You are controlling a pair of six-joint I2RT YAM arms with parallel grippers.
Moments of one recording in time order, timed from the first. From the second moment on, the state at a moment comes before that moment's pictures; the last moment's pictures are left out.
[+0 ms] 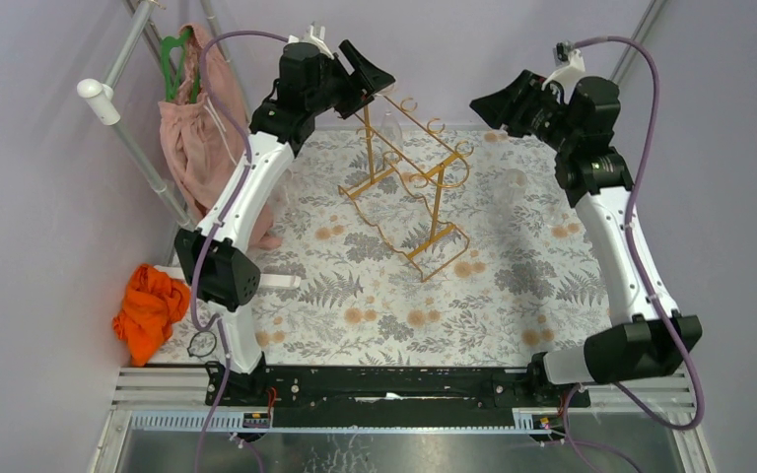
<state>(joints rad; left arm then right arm) -0.31 1.92 2.09 -0.38 0.30 -0.91 0.11 1.36 1.51 -0.26 -0.47 0.54</state>
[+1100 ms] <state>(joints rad) -0.45 1.30 1.54 -0.36 0.14 -0.83 0.25 2.22 2.36 -0.19 -0.61 0.74</state>
